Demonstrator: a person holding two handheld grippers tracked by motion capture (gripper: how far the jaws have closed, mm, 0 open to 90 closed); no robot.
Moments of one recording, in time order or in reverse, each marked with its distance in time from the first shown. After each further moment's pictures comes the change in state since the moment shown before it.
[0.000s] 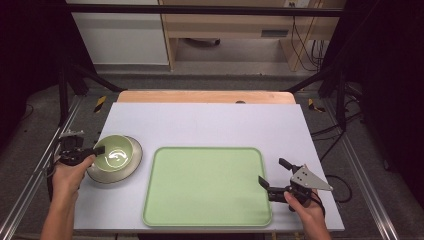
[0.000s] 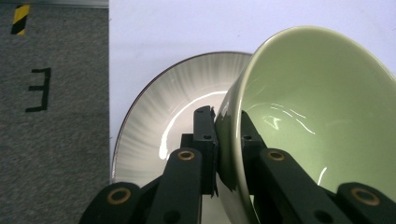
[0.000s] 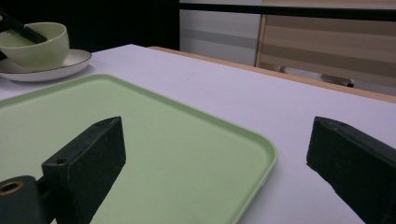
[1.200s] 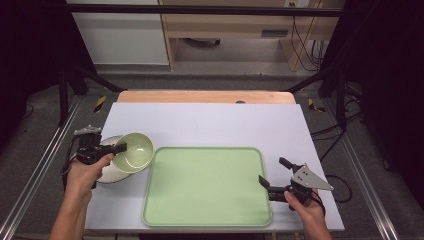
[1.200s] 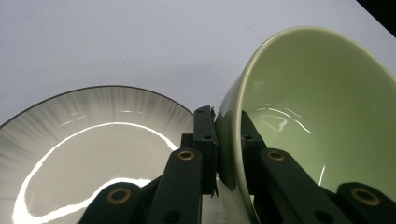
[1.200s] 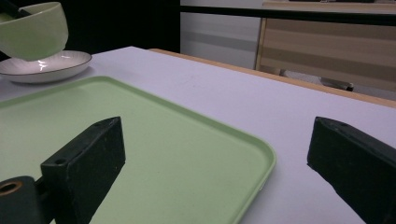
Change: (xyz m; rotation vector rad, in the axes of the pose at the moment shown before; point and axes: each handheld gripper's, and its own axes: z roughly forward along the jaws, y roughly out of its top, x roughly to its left) left arm -0.067 0.014 -0.008 -0.038 -0.211 0.082; right arm -0.001 0.001 0.000 -0.012 0.003 -0.013
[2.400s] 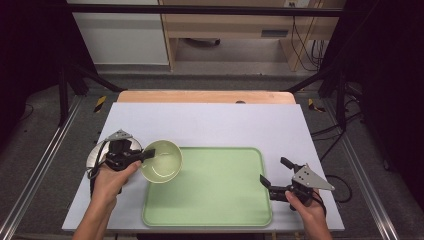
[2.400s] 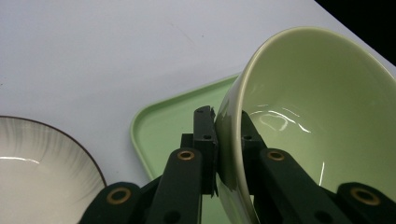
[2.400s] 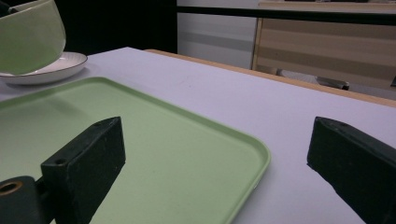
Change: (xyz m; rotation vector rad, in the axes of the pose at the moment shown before) left arm -0.074 0.000 0.025 0.009 -0.120 0.104; right arm -0.002 0.000 -0.002 0.000 -0.015 0.009
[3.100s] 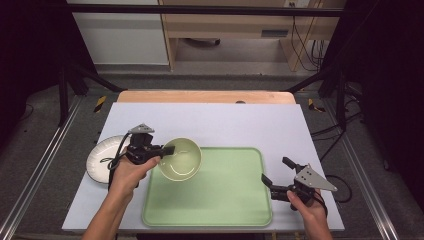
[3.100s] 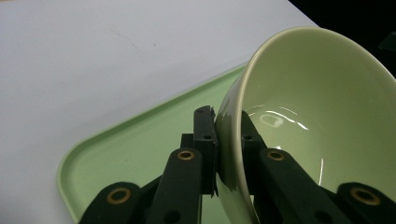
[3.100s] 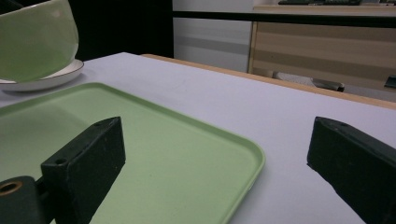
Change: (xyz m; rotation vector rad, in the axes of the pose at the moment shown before) left arm -0.037 0.026 0.035 0.051 -0.083 0.050; right arm -0.002 0.001 -0.003 -0.015 -0.015 0.012
